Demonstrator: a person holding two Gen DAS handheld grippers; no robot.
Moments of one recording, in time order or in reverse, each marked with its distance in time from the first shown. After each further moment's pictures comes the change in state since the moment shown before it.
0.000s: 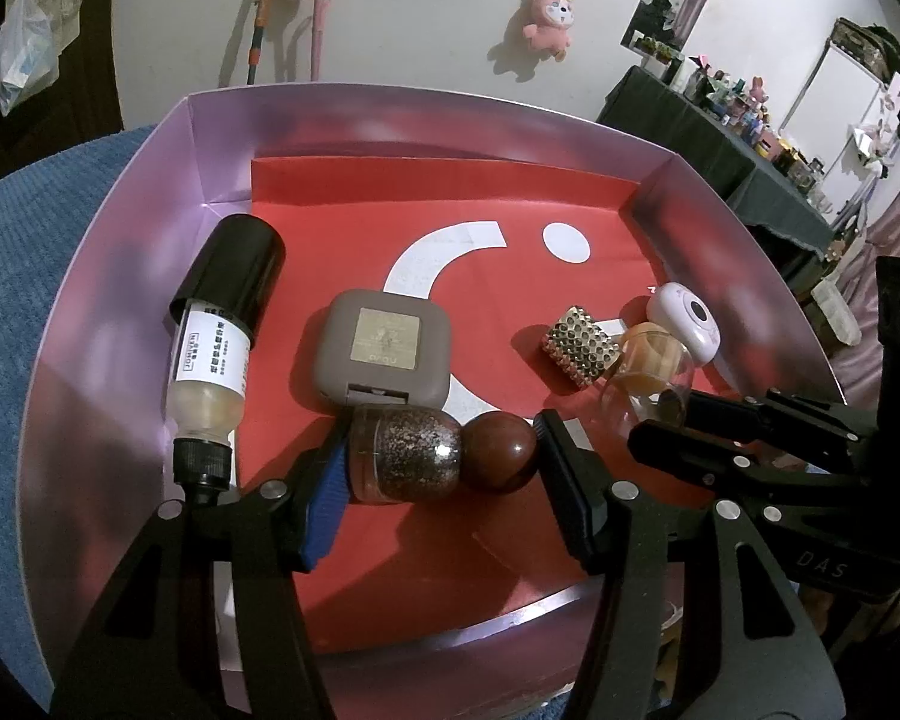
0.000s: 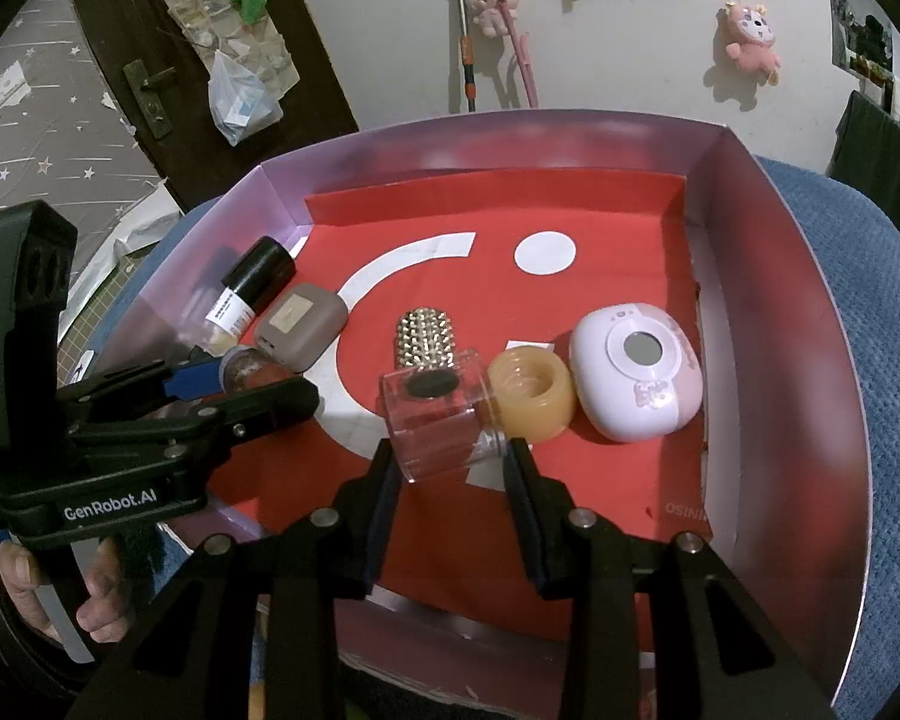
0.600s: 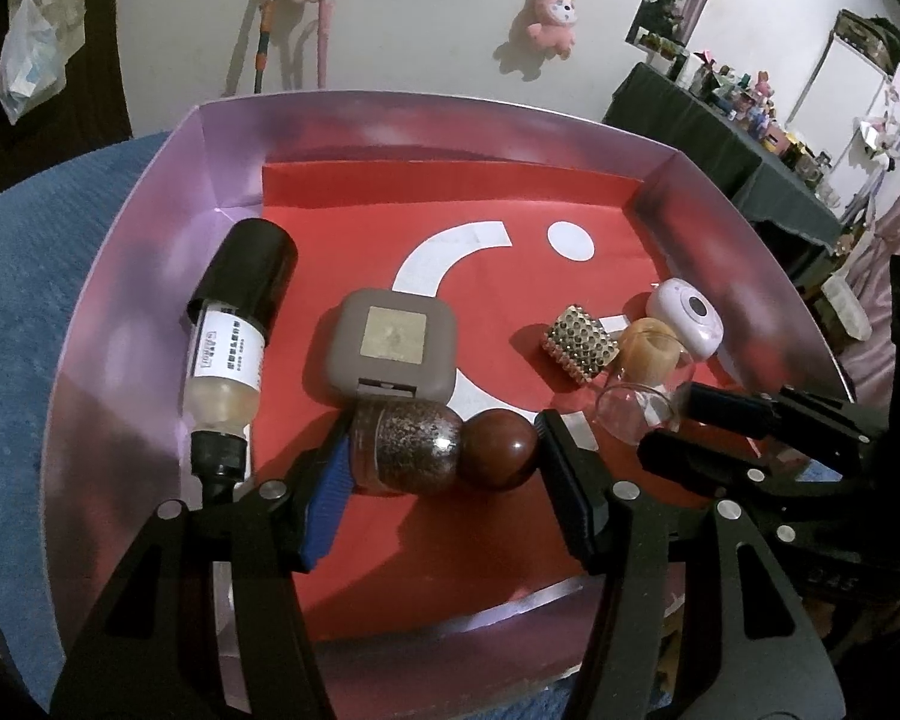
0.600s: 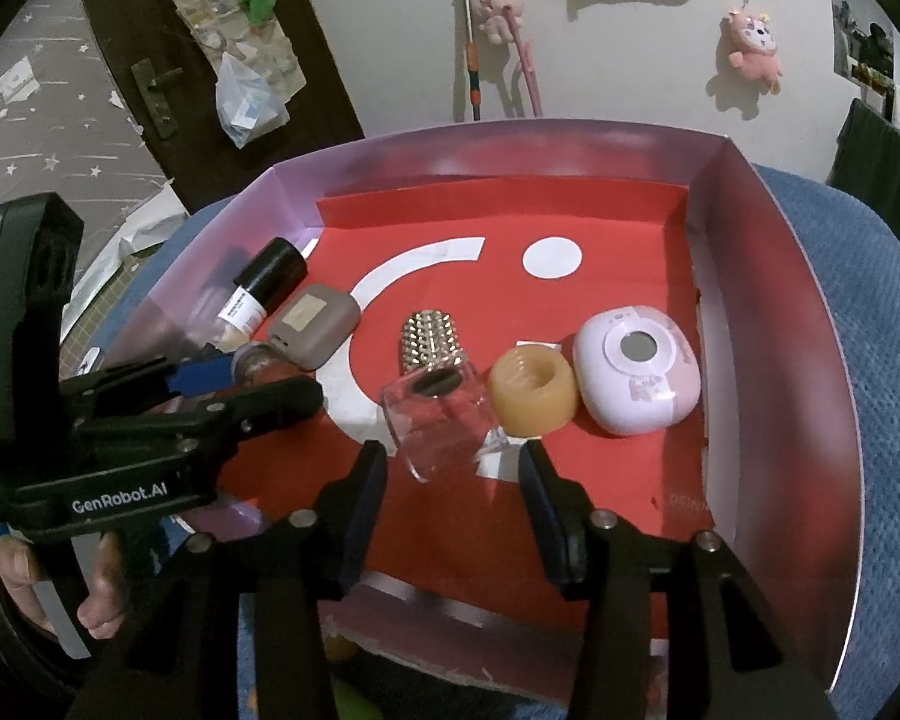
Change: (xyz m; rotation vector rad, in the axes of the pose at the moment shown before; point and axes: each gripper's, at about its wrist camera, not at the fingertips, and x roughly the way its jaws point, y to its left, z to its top) left arm -0.005 -0.005 -0.003 0.014 -0.003 0.036; right arm -0.007 0.003 -0.003 -0.008 -0.018 0.006
